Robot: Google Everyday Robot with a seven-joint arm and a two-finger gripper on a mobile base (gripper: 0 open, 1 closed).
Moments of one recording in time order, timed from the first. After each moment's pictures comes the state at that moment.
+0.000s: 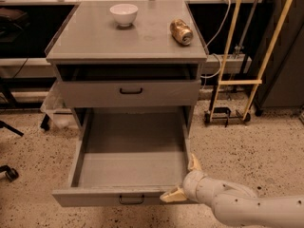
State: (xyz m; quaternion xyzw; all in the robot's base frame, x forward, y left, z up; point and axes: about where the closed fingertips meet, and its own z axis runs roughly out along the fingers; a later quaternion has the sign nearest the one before) arm 0.496 -0.095 0.503 -0.43 0.77 0.08 0.45
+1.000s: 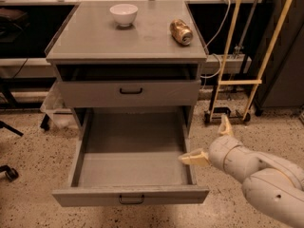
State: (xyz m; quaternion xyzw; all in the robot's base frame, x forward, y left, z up) arm 0.530 -0.164 0.695 -0.35 0.76 0.00 0.54
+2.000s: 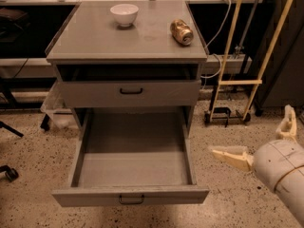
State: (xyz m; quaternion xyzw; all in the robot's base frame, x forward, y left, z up) arm 0.437 -0.224 0.857 -0.25 0.73 -0.08 0.63
